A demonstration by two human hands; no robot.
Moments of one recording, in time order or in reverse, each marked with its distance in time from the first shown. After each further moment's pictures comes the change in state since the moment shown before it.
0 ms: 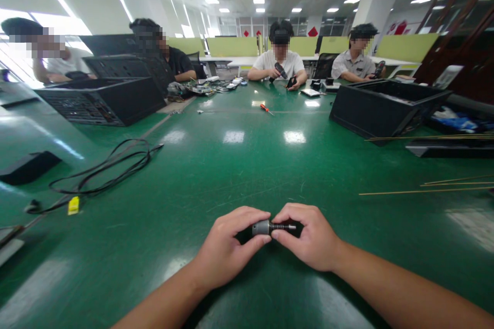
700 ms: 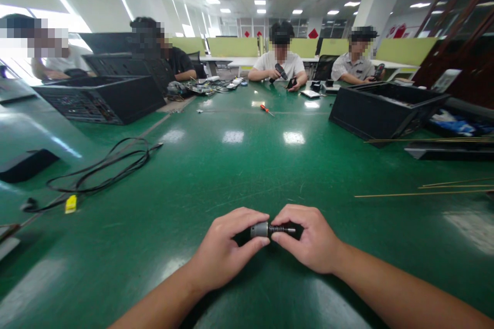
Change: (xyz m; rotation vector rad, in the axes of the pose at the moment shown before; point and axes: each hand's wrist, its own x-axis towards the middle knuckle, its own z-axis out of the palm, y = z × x) left_hand 0.000 0.000 -0.003 0.024 -0.006 0.010; right_hand 0.000 0.000 -0.002 0.016 -0.025 -0.038
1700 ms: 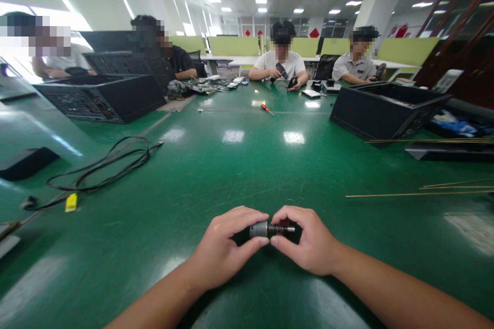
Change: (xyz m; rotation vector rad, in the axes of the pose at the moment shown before) left_hand 0.001 0.000 -0.002 -0.018 0.014 0.051; right_hand -0.002 -0.001 0.004 -0.002 -0.013 0.049
